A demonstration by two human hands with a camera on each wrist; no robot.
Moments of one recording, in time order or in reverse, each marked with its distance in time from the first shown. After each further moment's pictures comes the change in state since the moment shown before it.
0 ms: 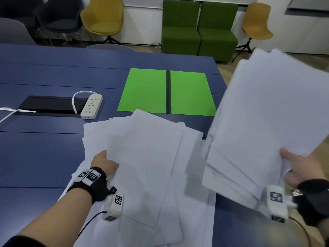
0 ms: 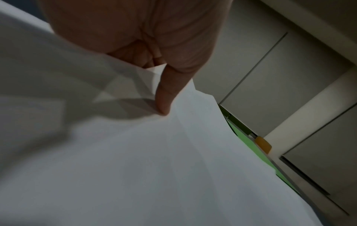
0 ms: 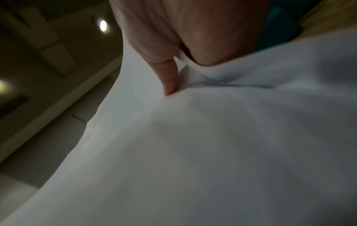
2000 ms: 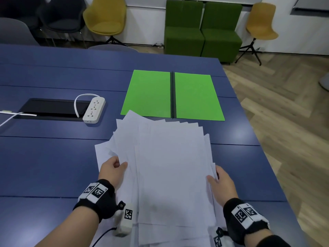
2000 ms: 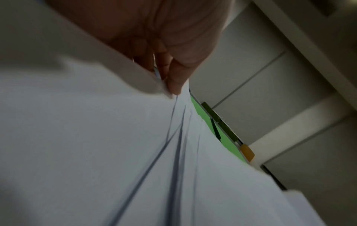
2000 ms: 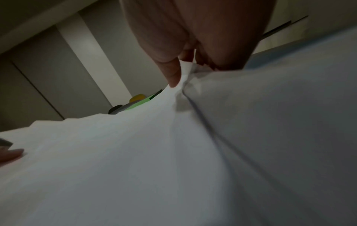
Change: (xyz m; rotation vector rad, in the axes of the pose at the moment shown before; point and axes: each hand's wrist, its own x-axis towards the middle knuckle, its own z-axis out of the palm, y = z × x) left_hand 0.002 0.000 0.018 -0.141 0.035 0.123; right_hand -0.044 0.150 0.084 -0.905 -0.414 -0.118
